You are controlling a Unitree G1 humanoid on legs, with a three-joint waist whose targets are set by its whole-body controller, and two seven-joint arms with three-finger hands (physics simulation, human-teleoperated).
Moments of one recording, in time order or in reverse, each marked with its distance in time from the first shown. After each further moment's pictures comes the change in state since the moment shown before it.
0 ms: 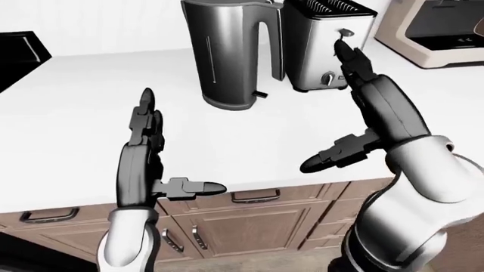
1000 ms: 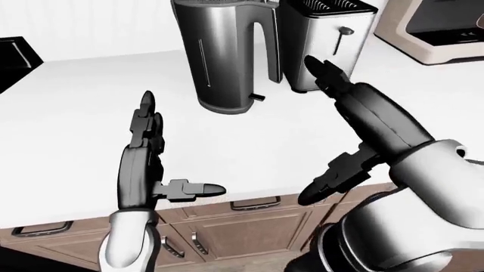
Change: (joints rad) left arm 0.020 -0.003 0.001 0.014 -0.002 -0.027 0.001; right arm -0.130 0.357 -0.140 -0.068 -0.439 -0.445 0.503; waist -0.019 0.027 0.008
